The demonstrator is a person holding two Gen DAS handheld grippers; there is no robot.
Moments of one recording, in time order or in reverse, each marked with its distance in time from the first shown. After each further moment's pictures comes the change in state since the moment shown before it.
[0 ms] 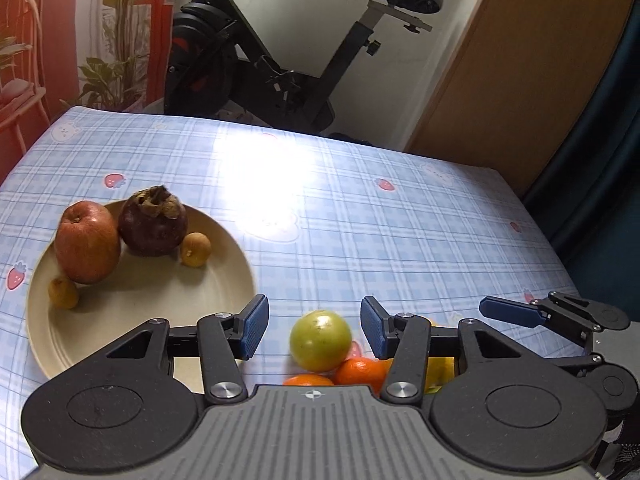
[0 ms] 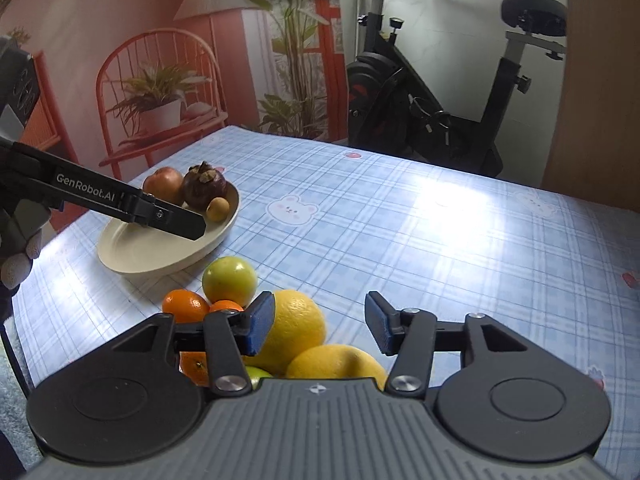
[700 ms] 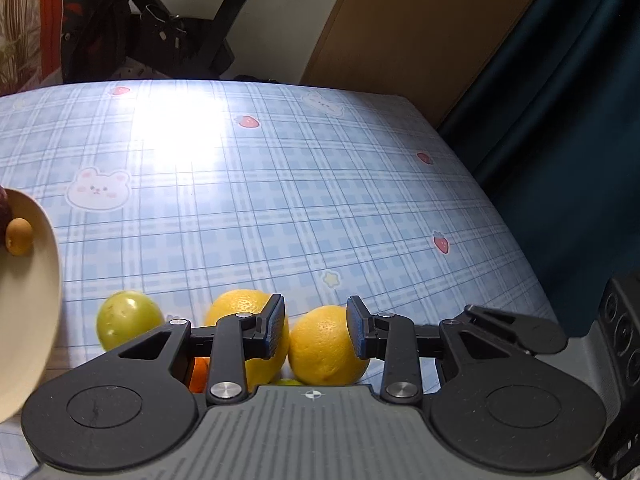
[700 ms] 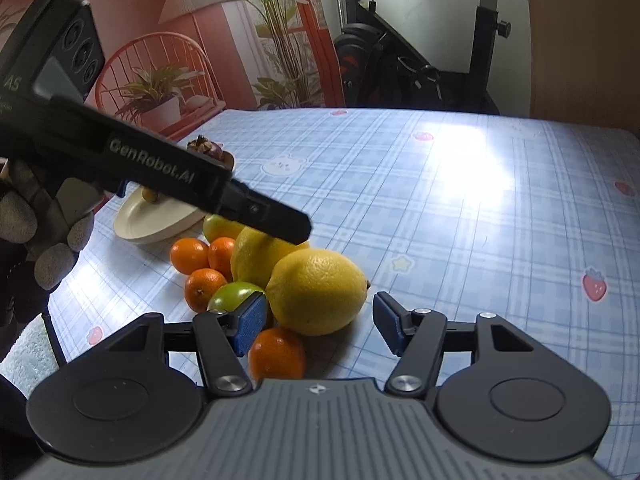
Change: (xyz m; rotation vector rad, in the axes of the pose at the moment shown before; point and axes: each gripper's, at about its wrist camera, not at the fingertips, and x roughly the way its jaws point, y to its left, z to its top) left arm 0.063 -0.089 -0.004 0.097 0.181 -0.212; right arm -0.019 -0.029 -0.037 0.123 0.088 0.084
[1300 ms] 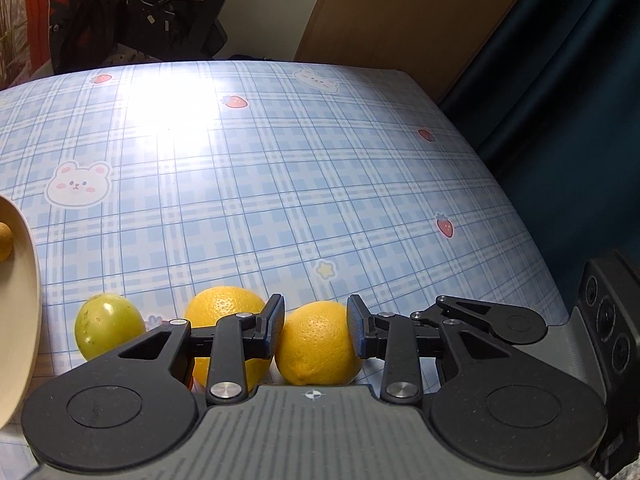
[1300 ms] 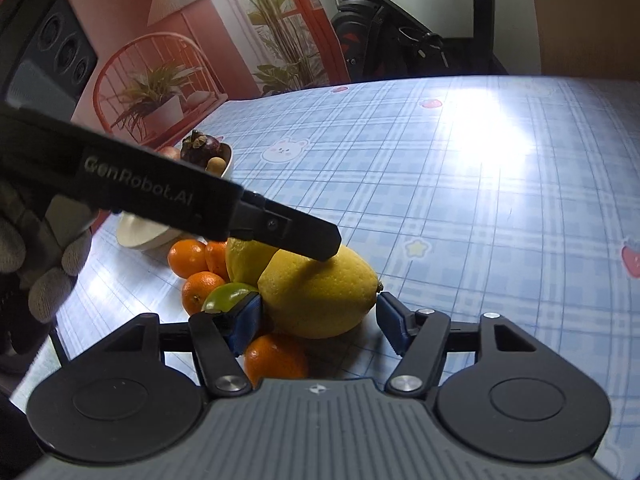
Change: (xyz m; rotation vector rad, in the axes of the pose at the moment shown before) left arm 0.022 -0.011 0.011 0.020 0.072 0.005; right arm 0.017 -0.016 0.007 0.031 0.036 0.048
